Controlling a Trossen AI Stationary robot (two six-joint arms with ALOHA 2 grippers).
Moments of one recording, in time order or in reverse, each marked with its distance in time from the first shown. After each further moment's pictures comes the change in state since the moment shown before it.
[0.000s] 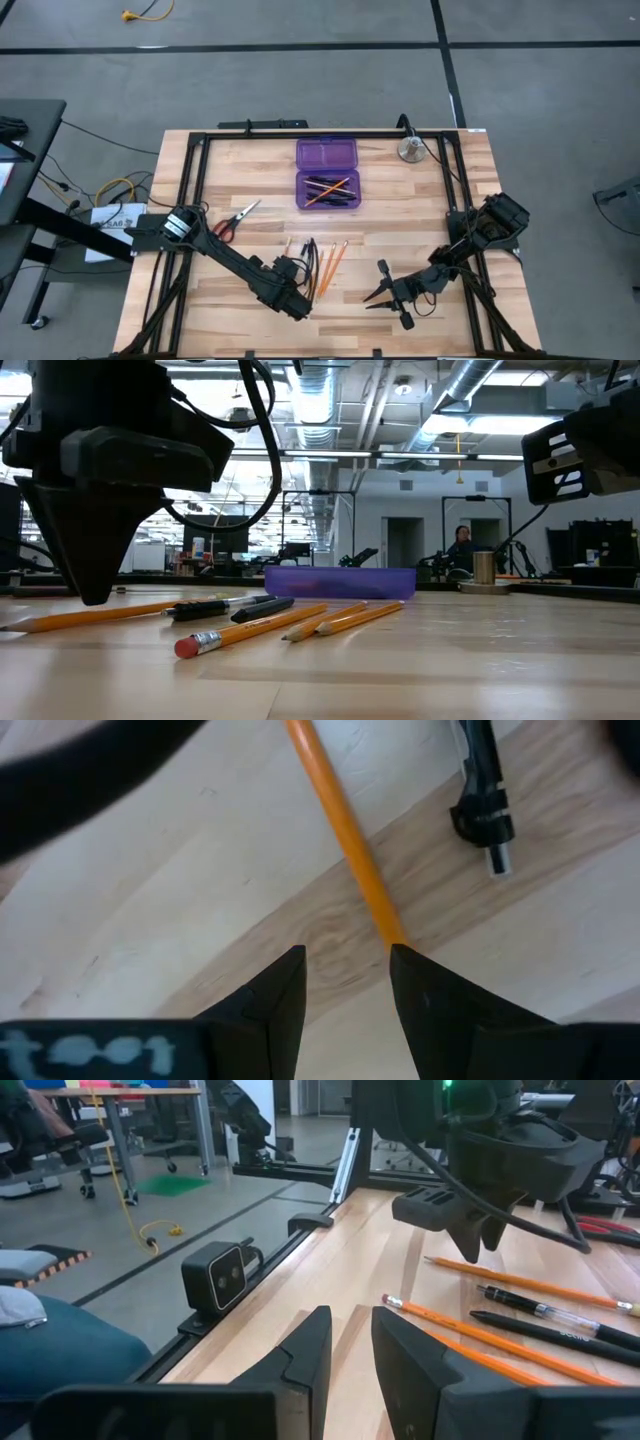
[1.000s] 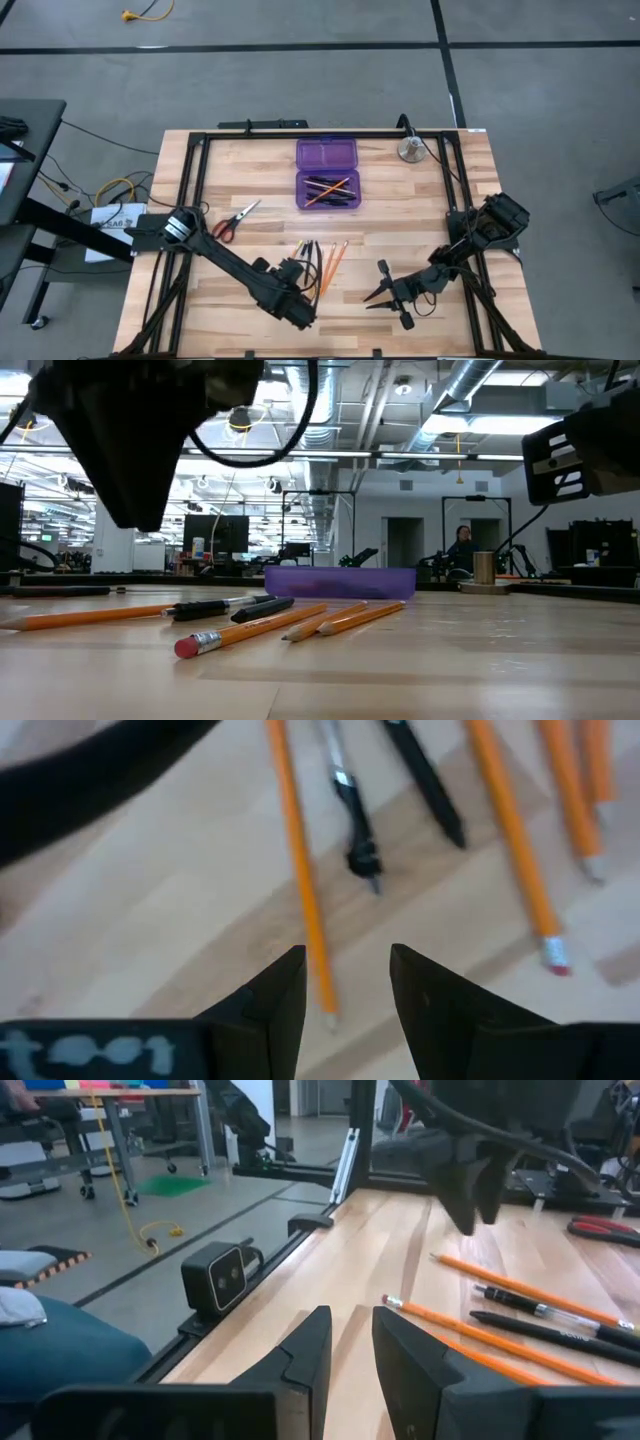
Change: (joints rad) left arm -0.025 0.012 0.199 -0.112 -0.098 -0.017; right arm 0.000 0.000 0.000 0.000 0.000 0.002
